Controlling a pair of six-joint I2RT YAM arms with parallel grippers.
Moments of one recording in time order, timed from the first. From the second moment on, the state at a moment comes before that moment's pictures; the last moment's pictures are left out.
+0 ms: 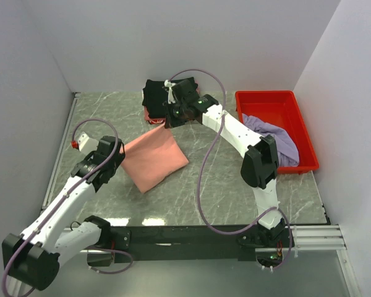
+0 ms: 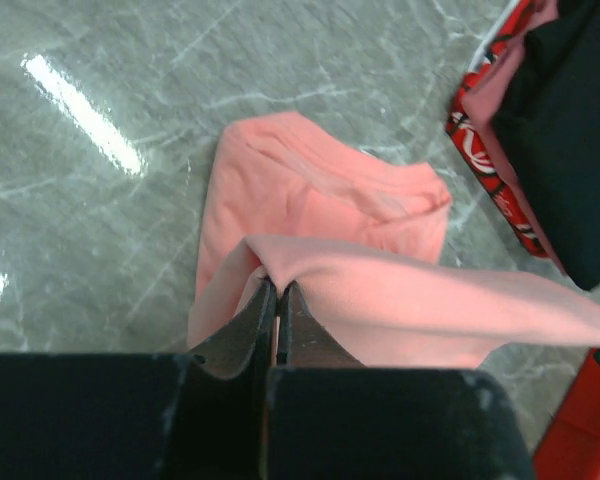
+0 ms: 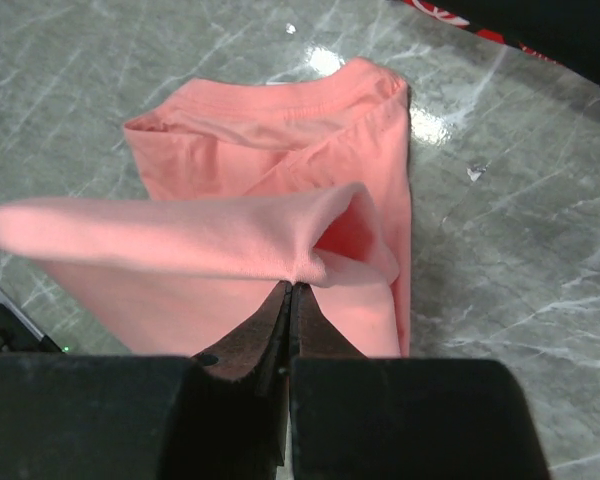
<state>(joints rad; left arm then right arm) -0.39 0.93 0.77 -0.63 -0.56 -1.22 0.67 2.08 2.02 -0.71 -0.21 0.29</state>
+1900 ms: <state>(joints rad) -0.11 1.39 0.65 -0.28 -0.22 -1.06 0.62 2.35 1.92 -0.52 -0.31 0.28</state>
